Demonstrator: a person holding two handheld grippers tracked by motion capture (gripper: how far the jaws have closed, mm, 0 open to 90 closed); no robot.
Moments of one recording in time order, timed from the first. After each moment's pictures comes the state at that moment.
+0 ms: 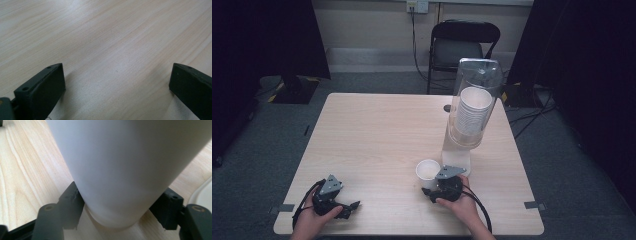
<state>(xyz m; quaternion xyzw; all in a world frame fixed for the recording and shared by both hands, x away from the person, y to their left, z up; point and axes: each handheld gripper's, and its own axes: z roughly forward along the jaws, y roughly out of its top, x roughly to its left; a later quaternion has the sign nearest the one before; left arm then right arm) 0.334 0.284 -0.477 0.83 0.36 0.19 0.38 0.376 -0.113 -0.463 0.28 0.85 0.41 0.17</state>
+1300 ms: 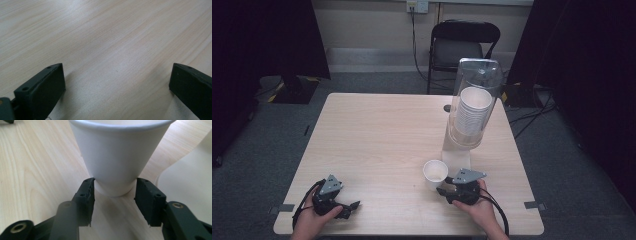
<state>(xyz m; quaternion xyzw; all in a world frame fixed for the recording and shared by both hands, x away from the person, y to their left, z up) 0.334 0.284 -0.477 0.83 0.36 0.19 0.38 0.362 -0.158 -0.454 0.26 0.84 0.43 0.19</state>
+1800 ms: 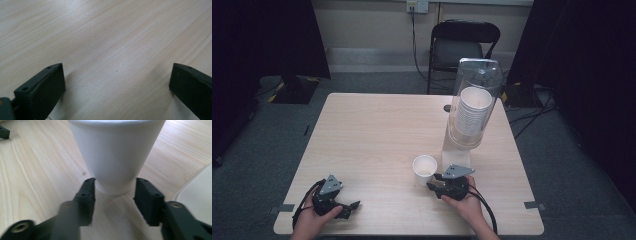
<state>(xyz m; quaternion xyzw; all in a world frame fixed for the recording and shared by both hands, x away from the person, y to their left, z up) 0.334 0.284 -0.477 0.83 0.36 0.19 0.38 0.374 -0.128 -0.457 0.28 0.83 0.45 0.18</state>
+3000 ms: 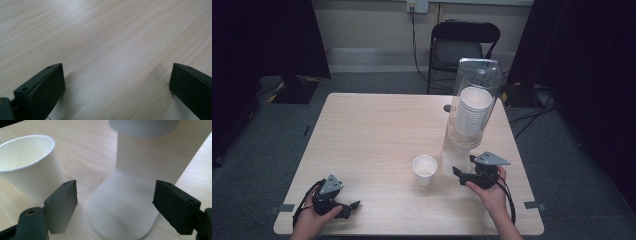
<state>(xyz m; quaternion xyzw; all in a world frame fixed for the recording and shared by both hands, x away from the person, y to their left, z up) 0.334 0.284 -0.477 0.83 0.36 0.19 0.38 0.383 -0.200 -0.418 0.38 0.75 0.47 0.26</state>
